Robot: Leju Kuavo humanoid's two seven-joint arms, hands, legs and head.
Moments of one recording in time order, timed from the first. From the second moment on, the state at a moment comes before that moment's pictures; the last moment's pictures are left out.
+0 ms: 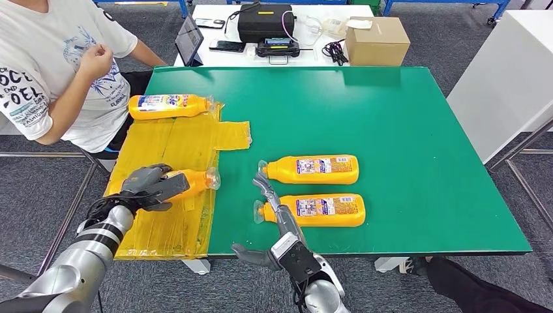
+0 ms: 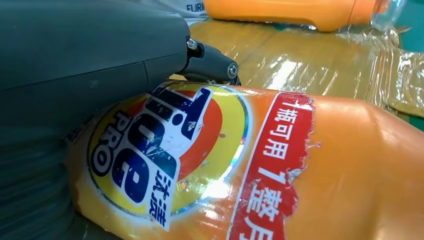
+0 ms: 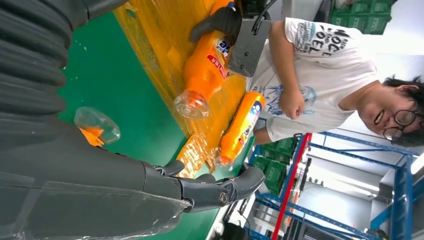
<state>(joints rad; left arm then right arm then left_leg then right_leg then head) -0.63 0.00 0.09 -0.46 -1.18 0.09 -0.24 0.00 0.22 0.49 -1.41 0.25 0.01 -0.56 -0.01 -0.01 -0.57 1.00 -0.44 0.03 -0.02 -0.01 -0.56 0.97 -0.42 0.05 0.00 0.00</state>
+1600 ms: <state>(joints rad) -0.47 -0.03 0.04 -0.67 -0.59 0.47 -0.58 -0.02 0.23 0.49 -1.30 0.31 -0.04 -0.58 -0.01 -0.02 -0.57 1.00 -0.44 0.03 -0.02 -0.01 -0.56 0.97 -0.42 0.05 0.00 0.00</state>
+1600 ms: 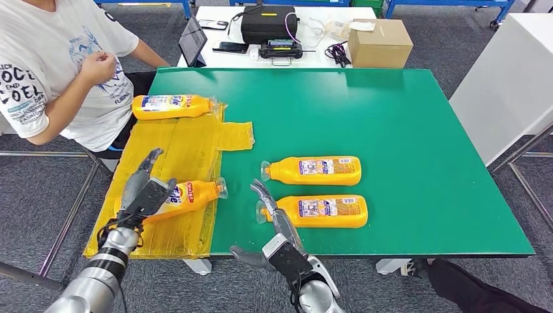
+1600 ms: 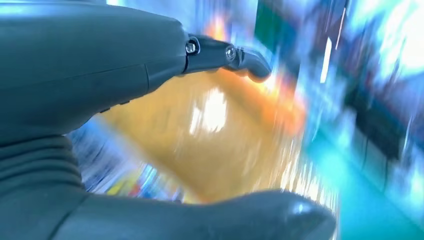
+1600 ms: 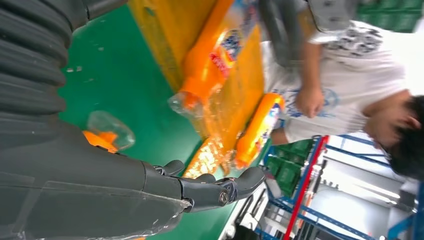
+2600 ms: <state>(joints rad) -0.29 -0.18 0.12 -1.34 -0.58 0.69 -0.68 -0.07 0.02 0.47 -1.40 0.55 -0.14 -0.43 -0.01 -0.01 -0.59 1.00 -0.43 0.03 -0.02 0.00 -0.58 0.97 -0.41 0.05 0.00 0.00</state>
